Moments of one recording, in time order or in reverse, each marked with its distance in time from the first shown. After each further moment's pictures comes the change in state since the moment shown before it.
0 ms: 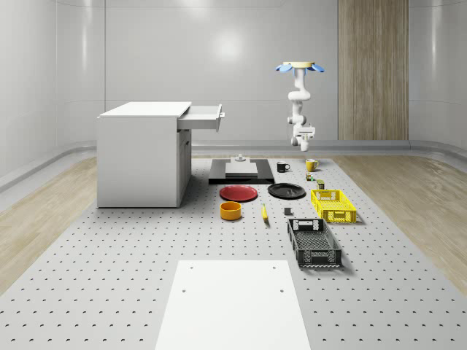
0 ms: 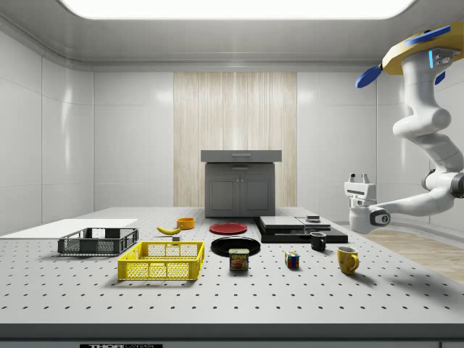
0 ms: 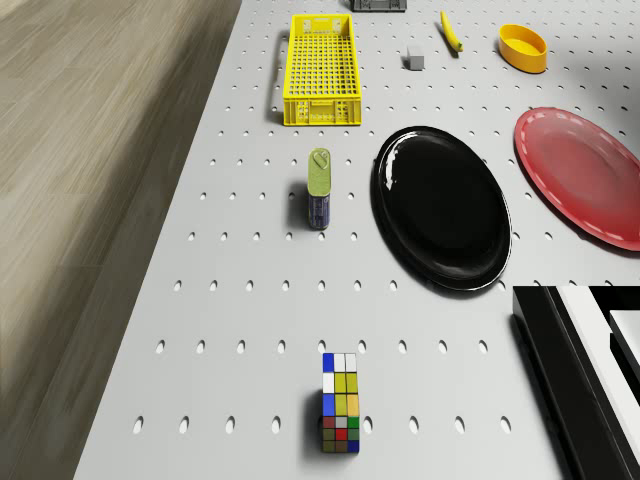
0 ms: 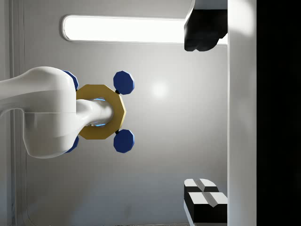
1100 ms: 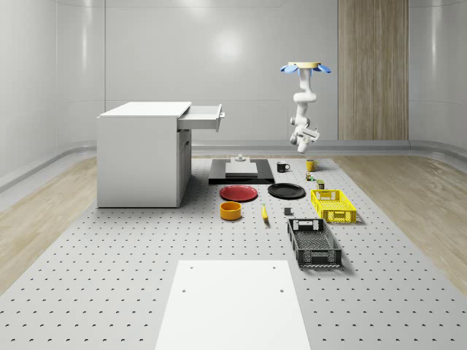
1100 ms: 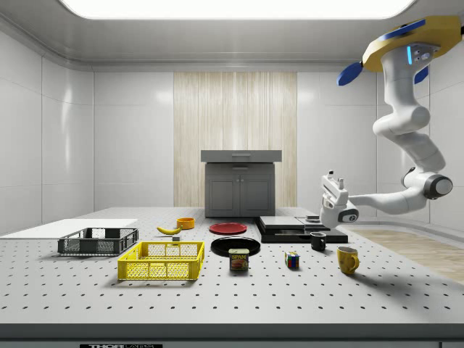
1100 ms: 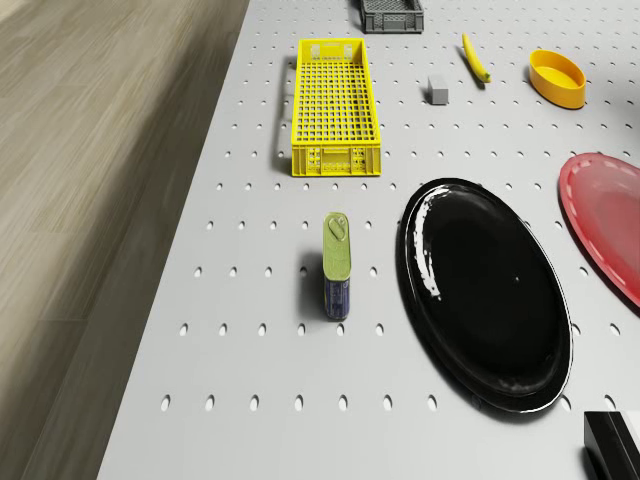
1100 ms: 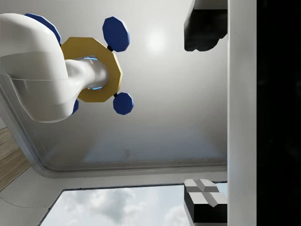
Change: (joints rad) arm -0.074 -0.022 0.236 -0.056 -0.333 0.024 0.046
